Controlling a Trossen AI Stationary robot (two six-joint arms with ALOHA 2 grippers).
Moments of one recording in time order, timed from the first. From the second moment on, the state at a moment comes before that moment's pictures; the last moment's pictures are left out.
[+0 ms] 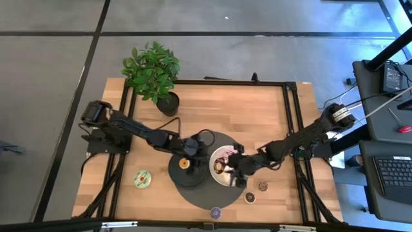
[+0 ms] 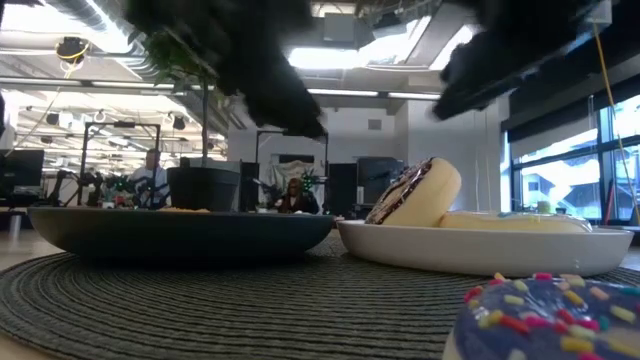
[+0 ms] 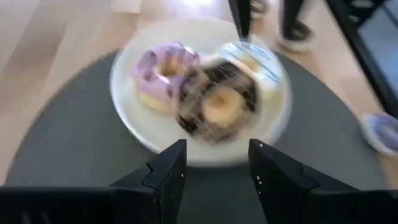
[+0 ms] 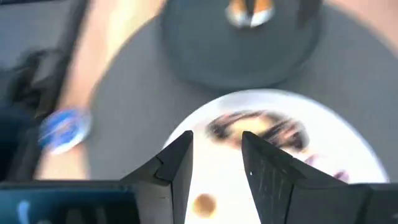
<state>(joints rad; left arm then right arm) -0.23 1.64 0.95 0.02 -0.08 -0.21 0.47 1.53 0.91 -0.17 0.23 0.40</state>
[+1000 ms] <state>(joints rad) -0.46 1.25 0.73 -0.24 -0.14 -0.45 0.79 1.42 0.91 -0.83 0.20 1.15</state>
